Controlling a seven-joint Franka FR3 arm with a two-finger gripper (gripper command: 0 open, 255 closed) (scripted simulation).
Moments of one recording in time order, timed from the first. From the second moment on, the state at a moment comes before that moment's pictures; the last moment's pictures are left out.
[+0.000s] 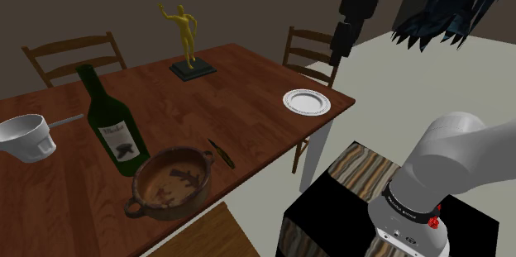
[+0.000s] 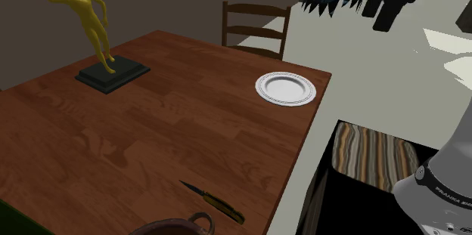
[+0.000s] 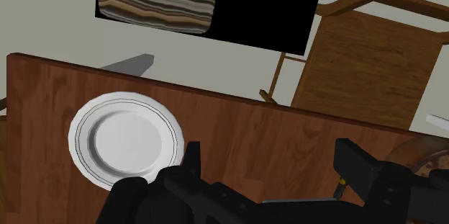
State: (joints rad) arm 0.00 -0.82 0.06 -2.31 0.10 1.53 -0.14
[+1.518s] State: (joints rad) arm -0.01 -0.30 0.50 -2.29 0.16 2.04 0.37
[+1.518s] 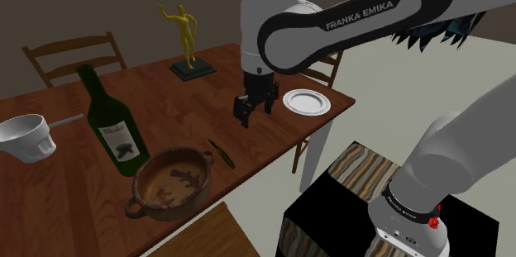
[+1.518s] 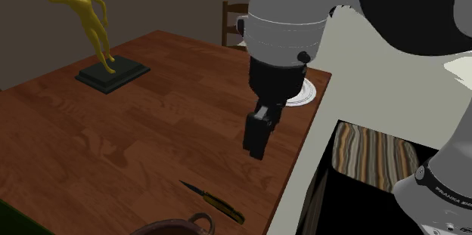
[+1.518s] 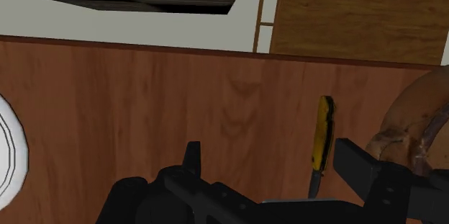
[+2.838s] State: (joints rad) arm 0.04 0.25 0.59 -2.06 -0.21 2.26 0.81
